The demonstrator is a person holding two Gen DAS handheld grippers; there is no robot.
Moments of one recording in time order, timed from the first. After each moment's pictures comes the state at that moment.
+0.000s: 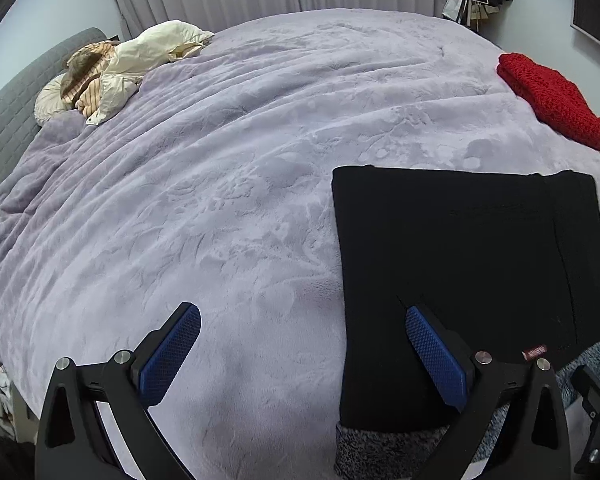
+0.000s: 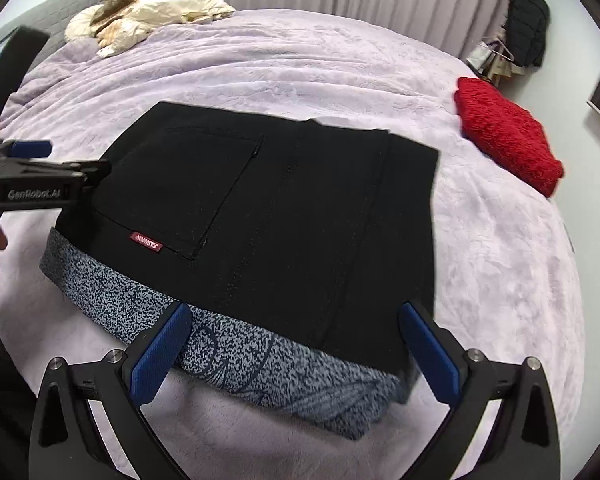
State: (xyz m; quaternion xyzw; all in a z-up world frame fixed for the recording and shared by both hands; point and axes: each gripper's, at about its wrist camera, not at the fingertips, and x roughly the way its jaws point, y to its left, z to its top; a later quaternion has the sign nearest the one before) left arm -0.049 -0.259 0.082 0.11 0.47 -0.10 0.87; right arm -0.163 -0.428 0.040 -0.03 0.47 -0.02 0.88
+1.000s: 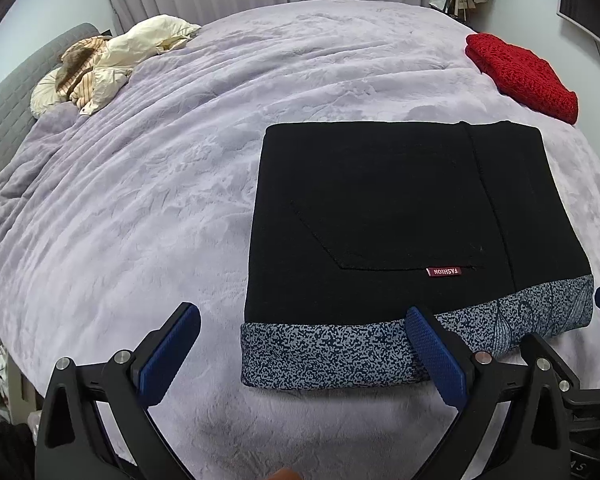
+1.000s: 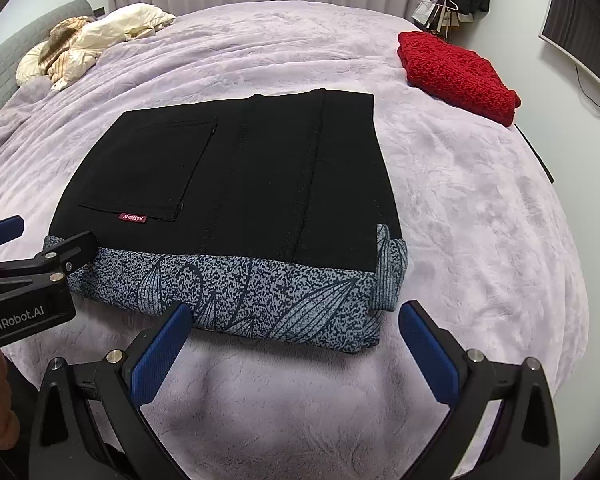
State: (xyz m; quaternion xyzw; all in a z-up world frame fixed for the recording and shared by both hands) left arm -0.115 -0.293 0.084 0.11 0.49 -0.10 0.86; right arm -0.189 -0.441 0.033 0.05 0.49 -0.09 0.86
